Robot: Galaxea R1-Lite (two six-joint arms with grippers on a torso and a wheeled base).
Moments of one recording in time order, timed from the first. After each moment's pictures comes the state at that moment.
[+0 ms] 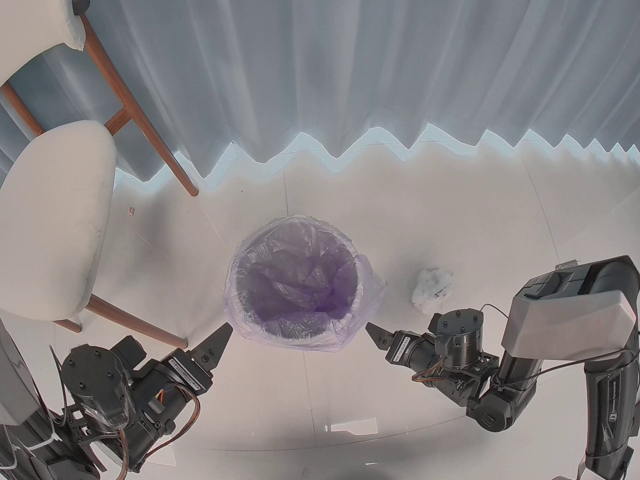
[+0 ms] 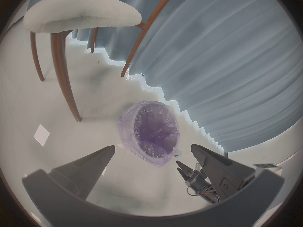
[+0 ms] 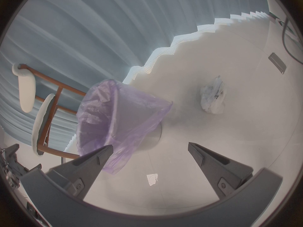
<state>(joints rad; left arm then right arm) -0.69 1.75 -0.02 -1.51 0.40 -0.86 0.46 2.34 -0.60 -1.37 -0.17 0.66</state>
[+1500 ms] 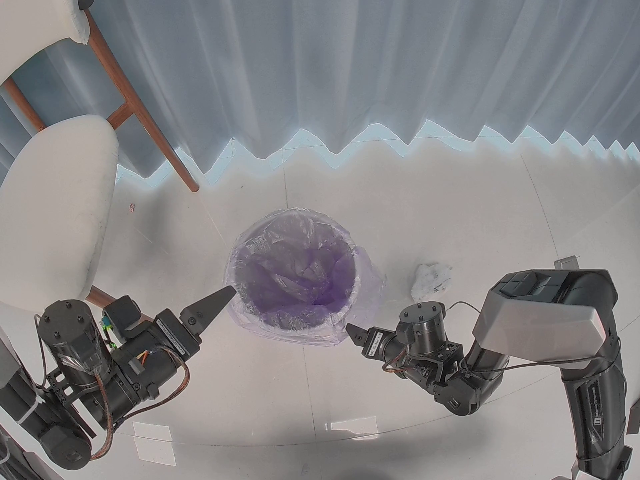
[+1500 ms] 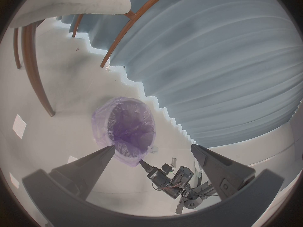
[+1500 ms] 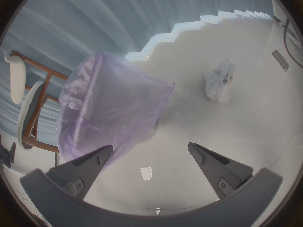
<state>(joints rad) -0.50 1.70 -0.13 -1.48 -0.01 -0.88 0.47 2.45 -0.88 -1.09 -0.18 0.65</state>
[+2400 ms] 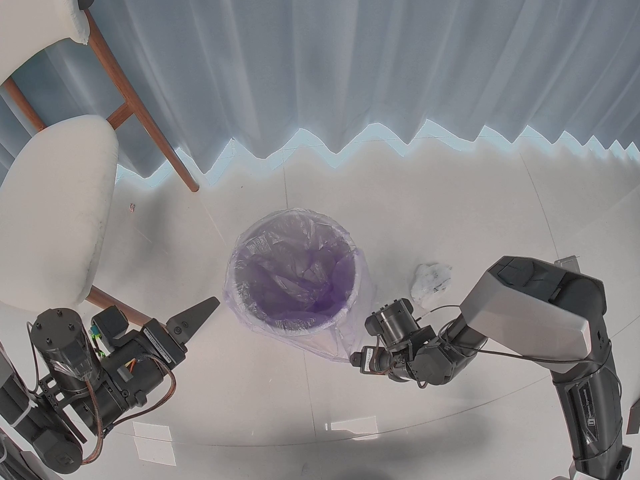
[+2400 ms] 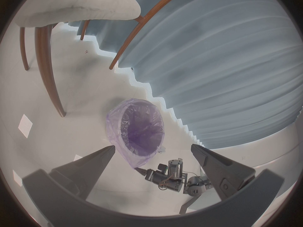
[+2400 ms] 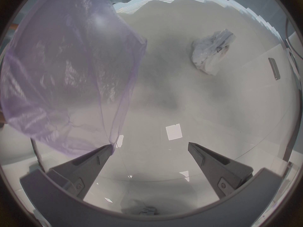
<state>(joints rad) -0.45 1.67 -0.06 -1.48 0.00 -0.88 0.47 2.50 -1.20 -0.35 -0.20 0.60</state>
